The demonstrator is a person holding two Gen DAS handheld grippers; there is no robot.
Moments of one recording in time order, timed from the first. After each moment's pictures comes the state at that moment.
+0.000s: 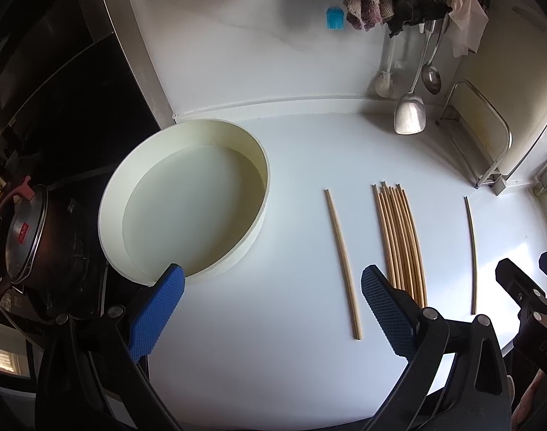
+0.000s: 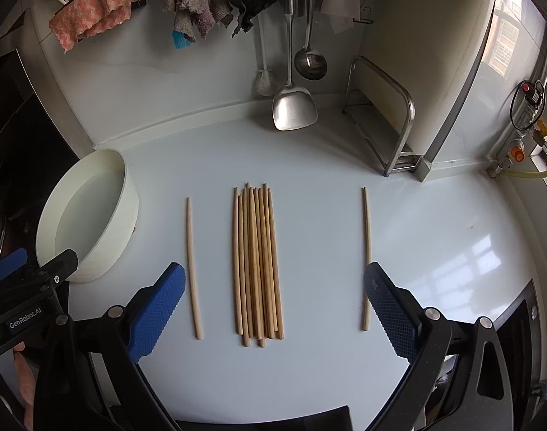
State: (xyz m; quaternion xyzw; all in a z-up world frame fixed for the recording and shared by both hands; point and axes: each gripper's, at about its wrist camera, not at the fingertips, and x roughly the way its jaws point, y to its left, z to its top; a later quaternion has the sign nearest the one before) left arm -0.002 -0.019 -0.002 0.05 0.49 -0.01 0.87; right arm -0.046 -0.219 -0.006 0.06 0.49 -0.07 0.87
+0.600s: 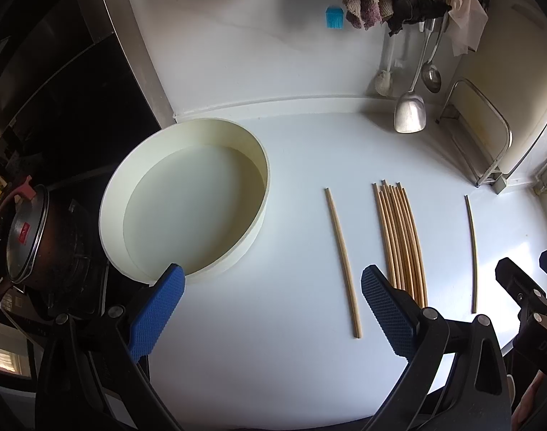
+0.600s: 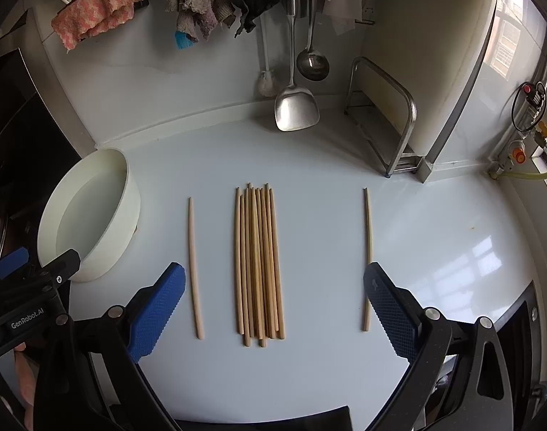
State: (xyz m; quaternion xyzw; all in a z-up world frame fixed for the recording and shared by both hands) left arm -0.004 -0.020 -0.003 0.05 0.49 -0.01 0.87; right arm -0.047 -0.217 -0.007 0.06 0.48 -0.07 0.87
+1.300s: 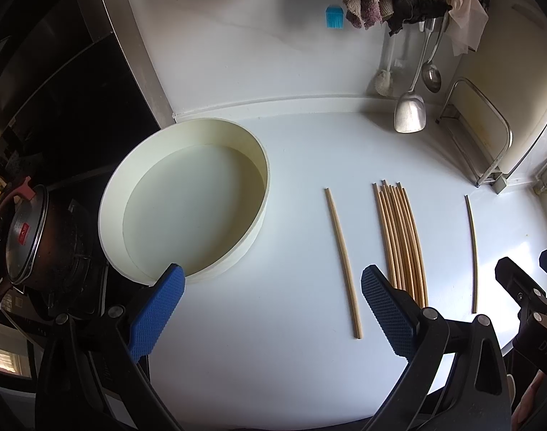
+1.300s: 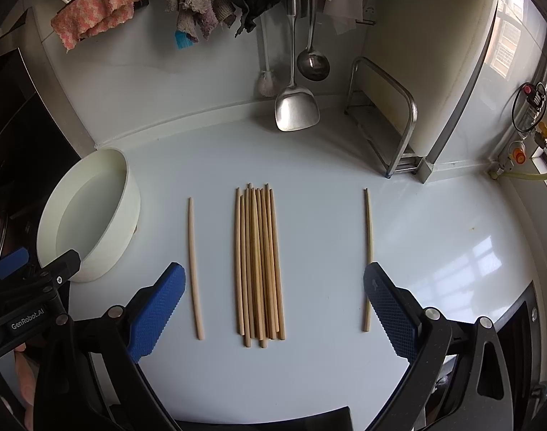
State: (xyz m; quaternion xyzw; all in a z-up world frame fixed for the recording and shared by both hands) left arm -0.004 -0.020 -0.003 0.05 0.49 -0.01 0.87; right arm -0.046 -0.216 -0.008 0.07 0.48 -0.07 0.87
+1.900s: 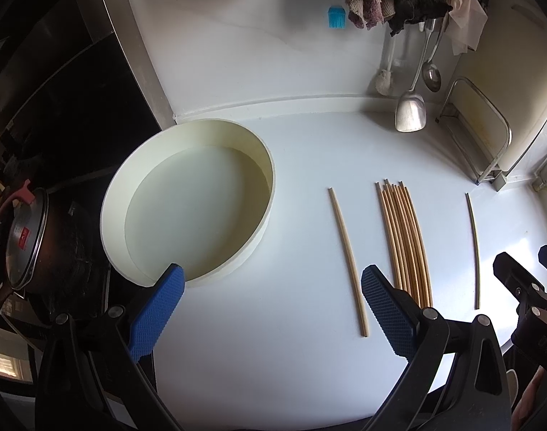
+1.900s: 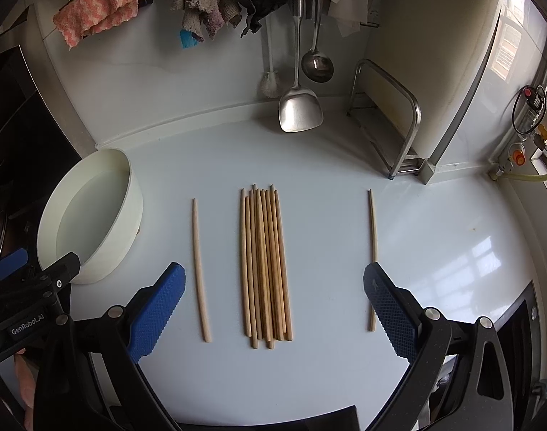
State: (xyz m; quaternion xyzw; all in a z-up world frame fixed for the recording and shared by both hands) left arm -0.004 -0.014 -0.005 0.06 0.49 -0.02 0.87; right arm -0.043 -0.206 -0.007 0.06 0.48 -0.07 0.87
